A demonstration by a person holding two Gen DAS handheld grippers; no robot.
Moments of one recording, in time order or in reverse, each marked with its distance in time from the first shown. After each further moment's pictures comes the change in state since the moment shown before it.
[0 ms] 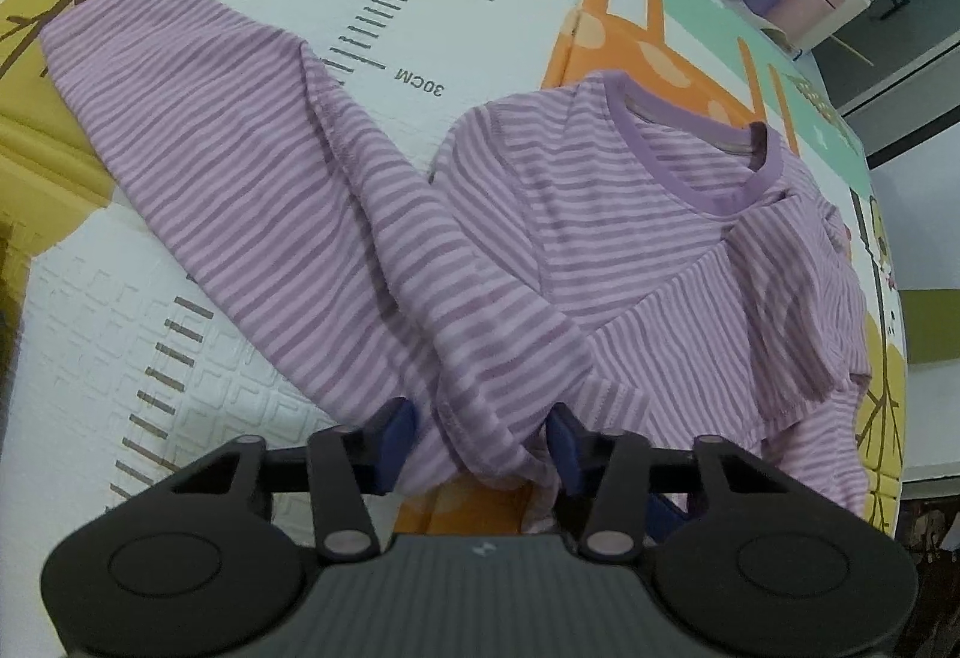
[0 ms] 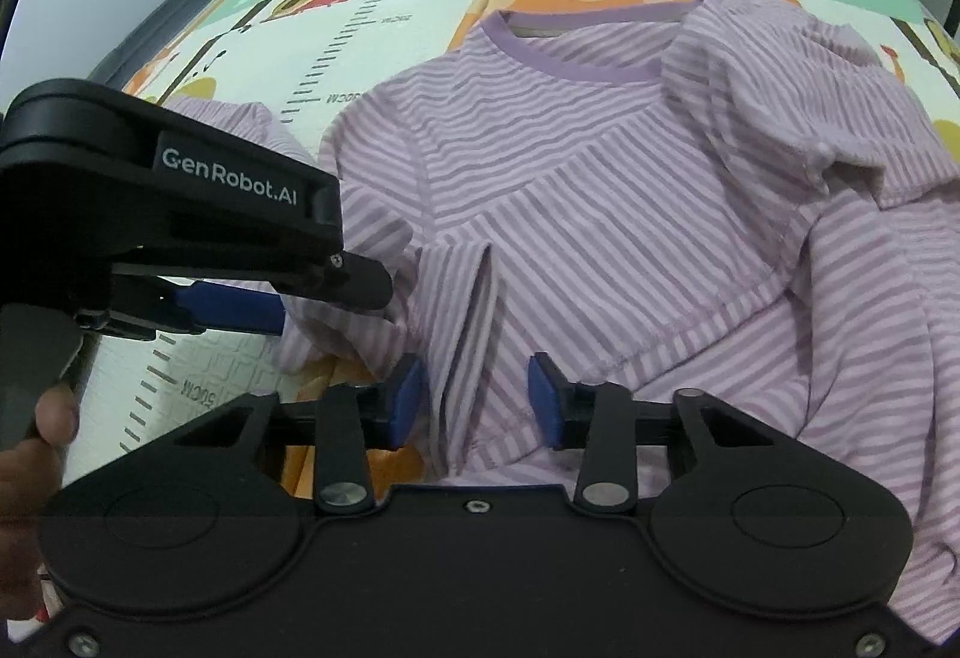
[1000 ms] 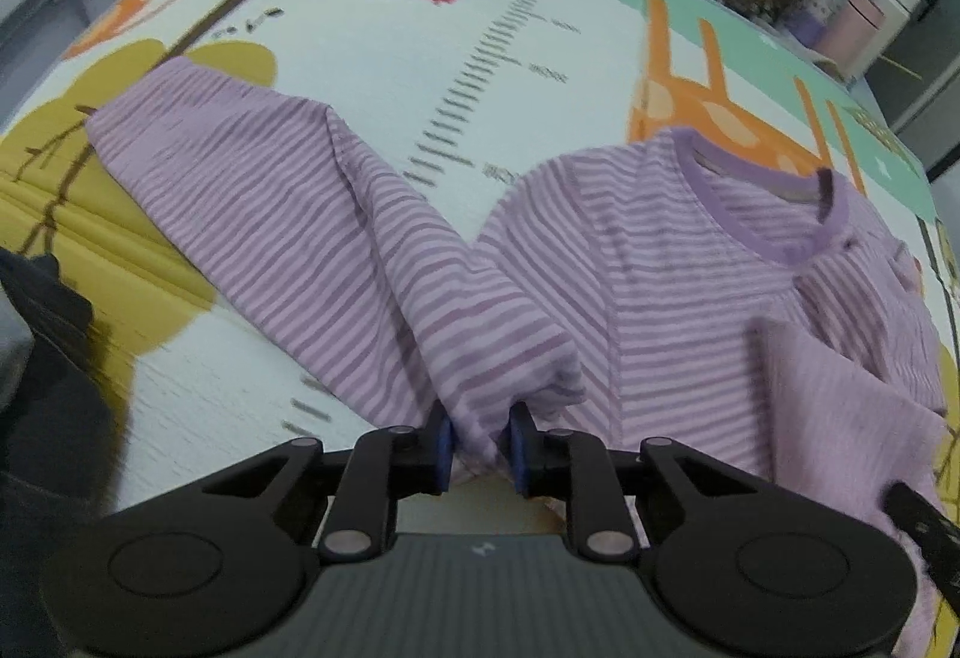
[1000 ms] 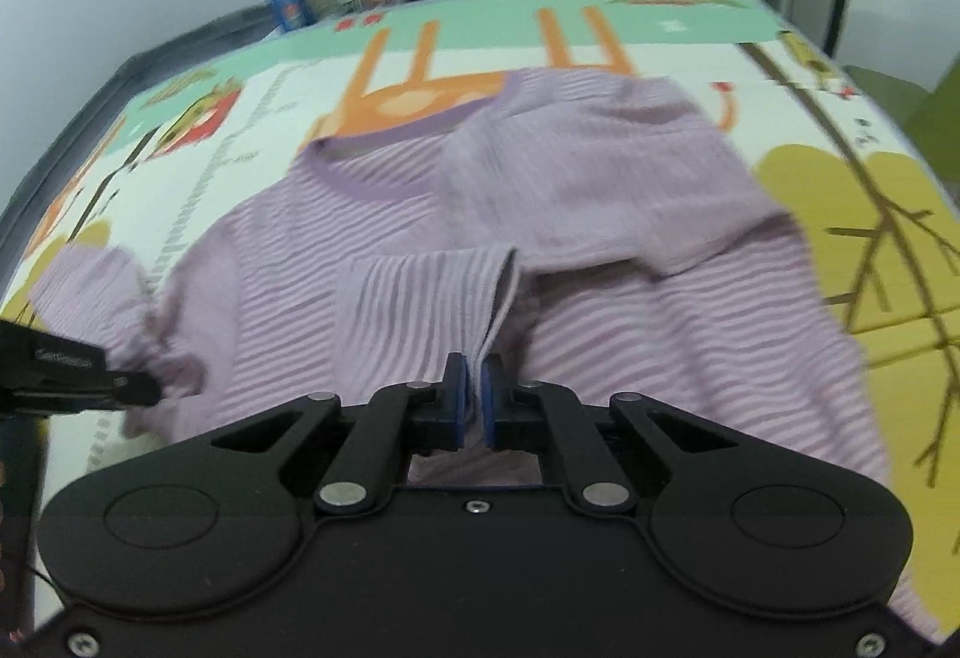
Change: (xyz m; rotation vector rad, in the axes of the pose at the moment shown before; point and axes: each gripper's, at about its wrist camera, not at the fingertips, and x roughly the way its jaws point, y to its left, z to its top) left arm -0.017 0.011 0.013 0.025 -0.127 0.187; right arm -0.056 -0.090 0.015 0.181 -0.168 -0.159
